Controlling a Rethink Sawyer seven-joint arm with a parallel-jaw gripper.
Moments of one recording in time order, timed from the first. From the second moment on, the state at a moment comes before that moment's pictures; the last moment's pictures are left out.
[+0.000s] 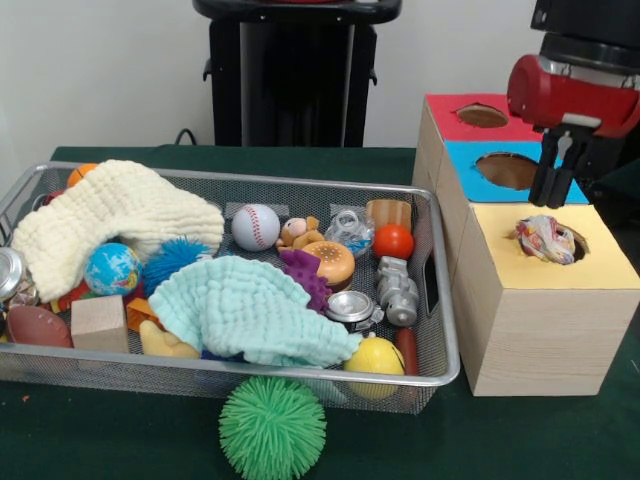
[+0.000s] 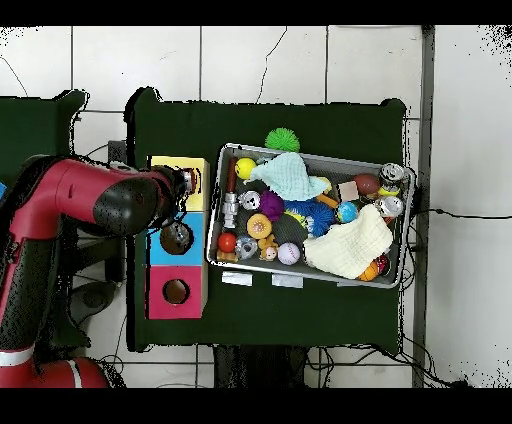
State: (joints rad) arm 0.45 0.55 -2.14 0.97 -0.89 -1.34 4.47
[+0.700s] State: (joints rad) arm 0.44 0.51 -2.19 1.00 -0.89 -1.34 4.47
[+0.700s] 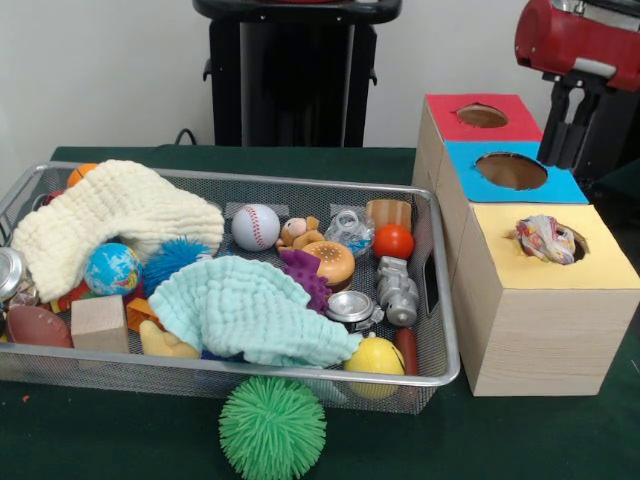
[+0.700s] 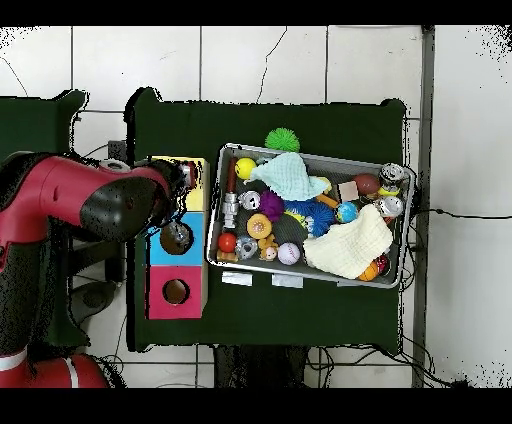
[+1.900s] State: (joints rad) arm 0.44 0.55 -2.16 1.13 -0.90 -1.14 4.47
